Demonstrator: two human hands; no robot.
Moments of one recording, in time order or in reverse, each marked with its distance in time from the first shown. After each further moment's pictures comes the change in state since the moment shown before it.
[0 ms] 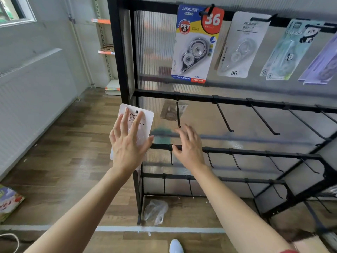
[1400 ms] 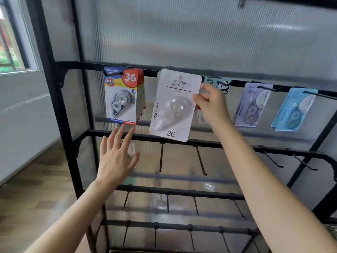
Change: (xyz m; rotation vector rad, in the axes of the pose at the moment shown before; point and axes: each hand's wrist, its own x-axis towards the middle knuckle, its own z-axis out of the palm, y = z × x) left_hand 0.043 0.169 0.039 0.214 -0.009 0.143; right_hand 0.086 0.109 -0.297 0.732 0.339 -0.060
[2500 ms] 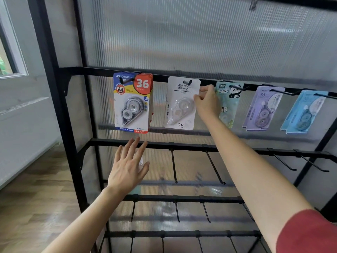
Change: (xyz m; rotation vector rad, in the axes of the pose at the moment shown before) left_hand 0.022 -0.038 0.030 0.014 -0.080 0.168; right_hand 0.067 0.049 0.059 -0.504 0.275 0.196
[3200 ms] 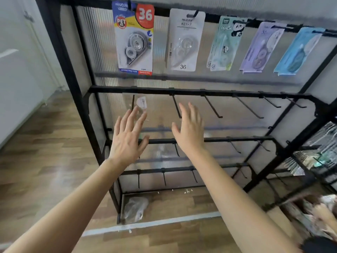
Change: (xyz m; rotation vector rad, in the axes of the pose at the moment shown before) left_hand -0.100 -0.009 -0.011 -0.158 -0.041 0.073; right_hand -0.253 0.025 0.002 -0.366 -0.324 -0.114
